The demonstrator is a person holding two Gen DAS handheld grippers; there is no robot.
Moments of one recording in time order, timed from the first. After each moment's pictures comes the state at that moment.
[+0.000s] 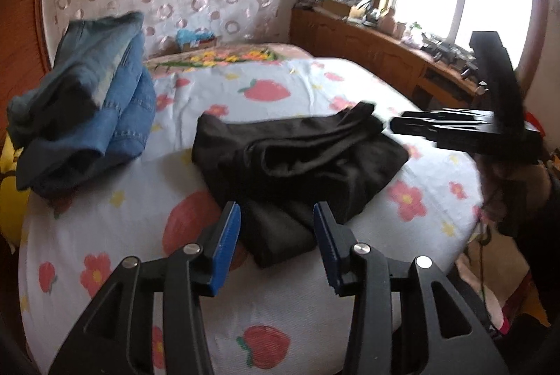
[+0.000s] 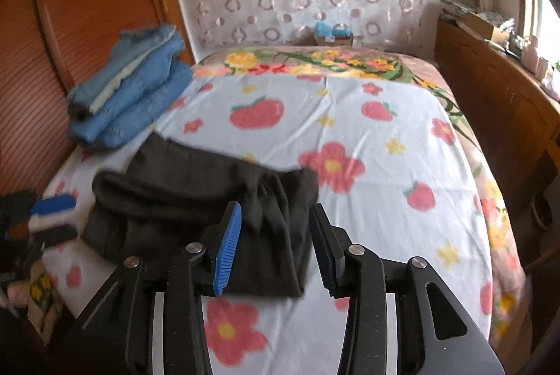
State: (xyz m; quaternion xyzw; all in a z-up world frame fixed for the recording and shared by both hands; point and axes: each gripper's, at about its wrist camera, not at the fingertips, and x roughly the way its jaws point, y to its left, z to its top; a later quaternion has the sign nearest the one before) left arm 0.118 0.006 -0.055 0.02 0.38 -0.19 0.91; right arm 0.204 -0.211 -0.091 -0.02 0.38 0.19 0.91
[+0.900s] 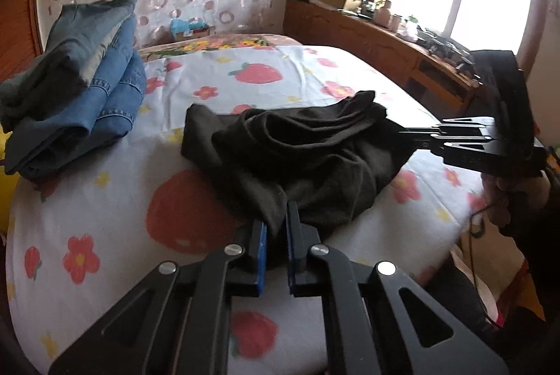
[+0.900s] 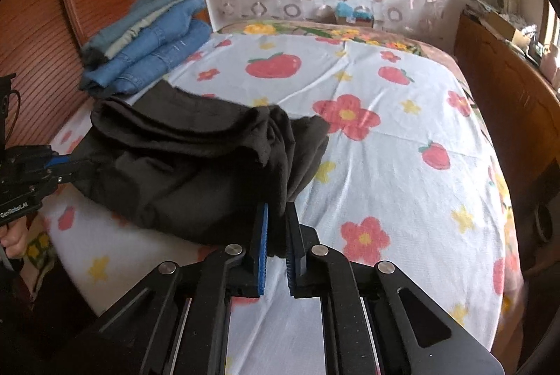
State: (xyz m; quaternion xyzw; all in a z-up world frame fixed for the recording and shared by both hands) left arm 0.105 0.007 -0.062 0.01 0.39 -0.21 0.90; right arm 0.178 -0.210 -0.110 -0.06 0.40 0.23 0.88
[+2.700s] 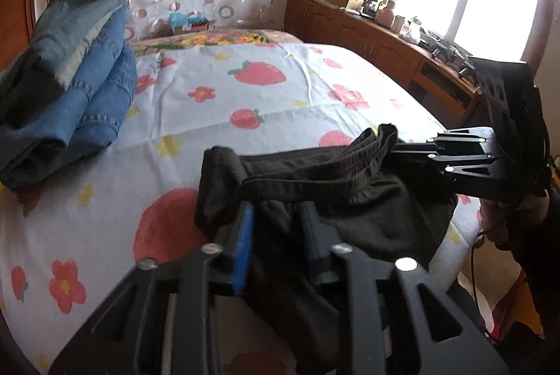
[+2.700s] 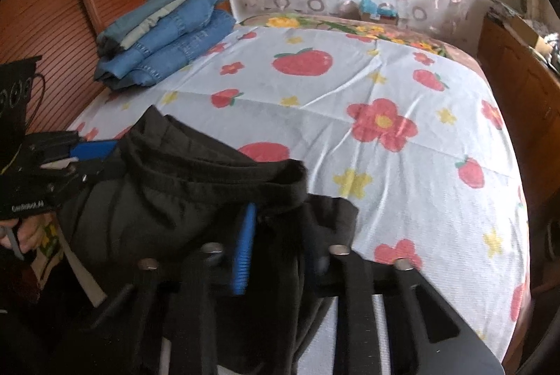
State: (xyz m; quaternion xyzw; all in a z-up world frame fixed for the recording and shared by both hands) left arm 0.138 0.002 -0.068 0.00 0.40 -0.21 0.89; right arm 0.197 -0.190 -0.117 -0.07 0.41 0.28 0.87
